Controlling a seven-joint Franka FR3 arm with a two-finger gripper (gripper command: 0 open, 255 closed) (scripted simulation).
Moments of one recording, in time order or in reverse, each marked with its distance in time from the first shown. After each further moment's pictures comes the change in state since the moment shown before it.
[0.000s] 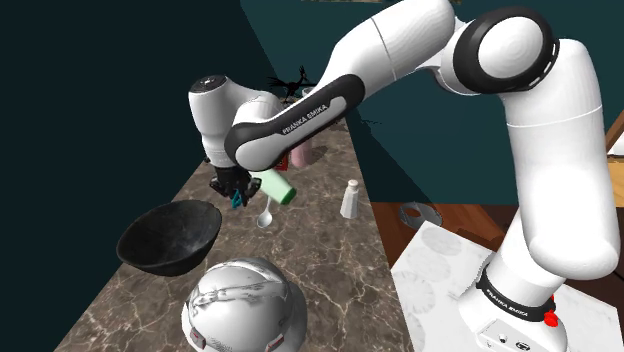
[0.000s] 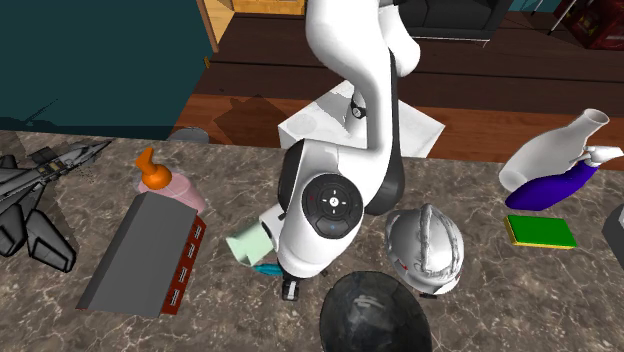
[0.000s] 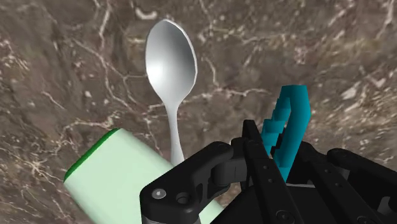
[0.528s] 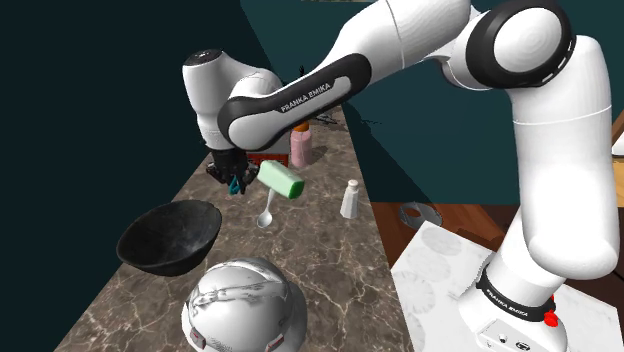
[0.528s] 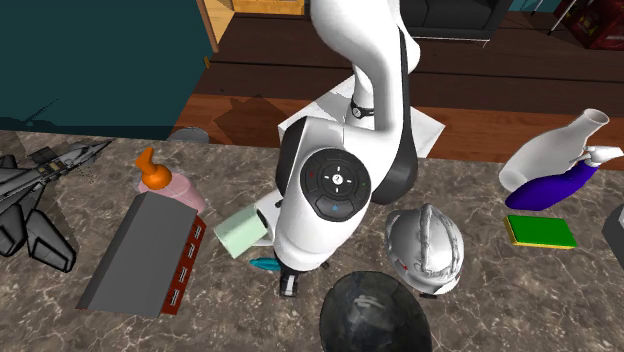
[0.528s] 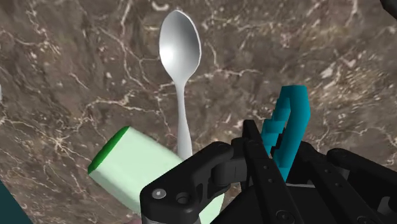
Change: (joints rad) arm -0.008 -0.046 0.018 0.045 0.037 -0.081 -0.037
